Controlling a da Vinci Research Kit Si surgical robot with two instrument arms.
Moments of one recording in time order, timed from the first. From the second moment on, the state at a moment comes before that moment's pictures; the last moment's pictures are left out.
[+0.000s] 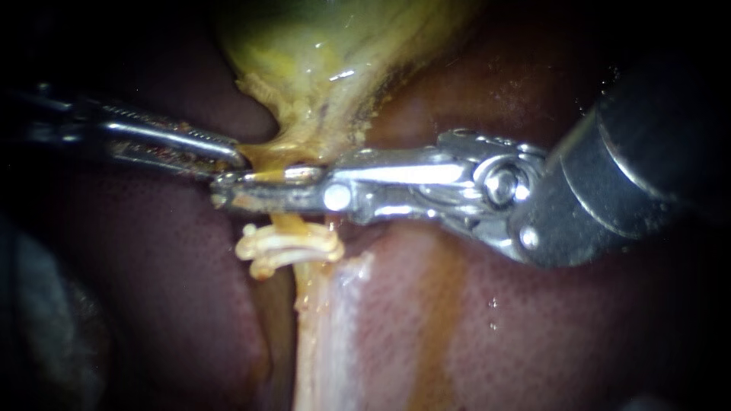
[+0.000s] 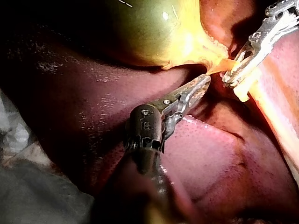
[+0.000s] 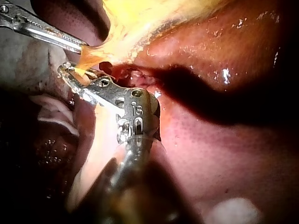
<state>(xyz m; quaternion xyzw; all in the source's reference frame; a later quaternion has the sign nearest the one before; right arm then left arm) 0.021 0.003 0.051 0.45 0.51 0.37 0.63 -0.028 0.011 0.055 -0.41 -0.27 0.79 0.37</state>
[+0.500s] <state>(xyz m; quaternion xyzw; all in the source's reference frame) 0.022 0.001 0.060 0.42 0.53 0.33 0.66 -0.028 0.011 0.055 -0.41 -0.27 0.79 0.37</state>
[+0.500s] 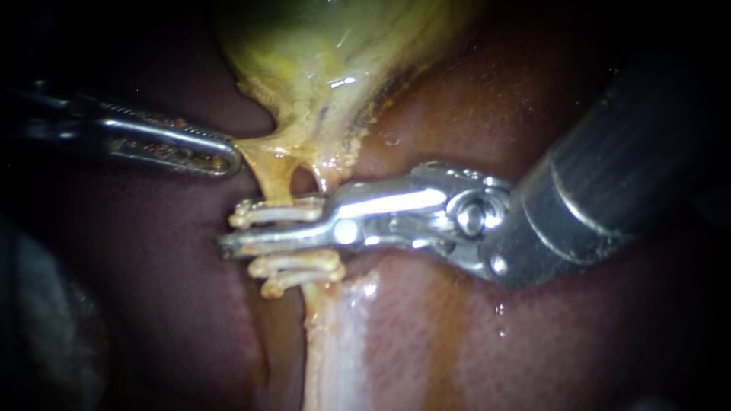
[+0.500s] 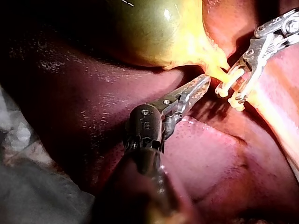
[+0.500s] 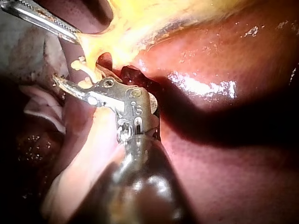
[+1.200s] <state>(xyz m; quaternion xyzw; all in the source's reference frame) 0.012 0.001 0.058 0.23 0.59 0.16 0.76 -0.028 0.011 0.055 -0.41 -0.27 0.79 0.37</state>
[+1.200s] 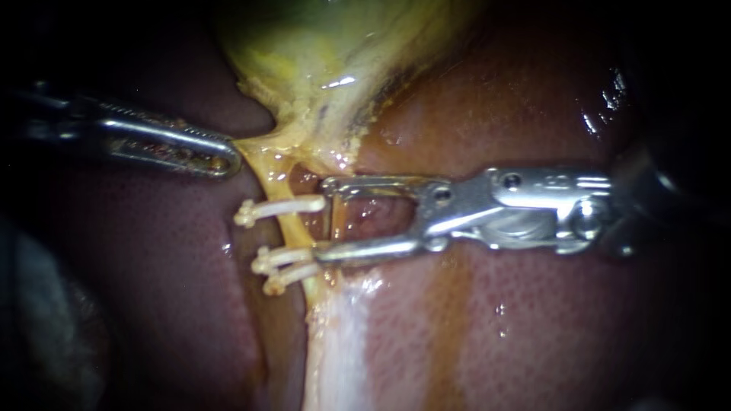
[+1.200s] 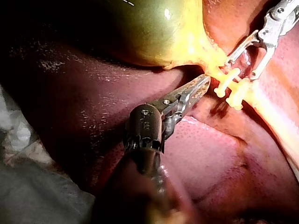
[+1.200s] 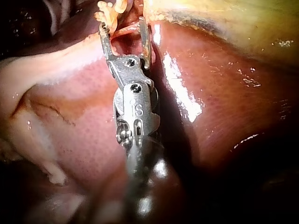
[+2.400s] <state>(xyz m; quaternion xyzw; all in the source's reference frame) 0.003 0.001 0.054 0.23 0.55 0.09 0.80 -0.032 0.009 0.060 -0.40 -0.28 0.79 0.36</state>
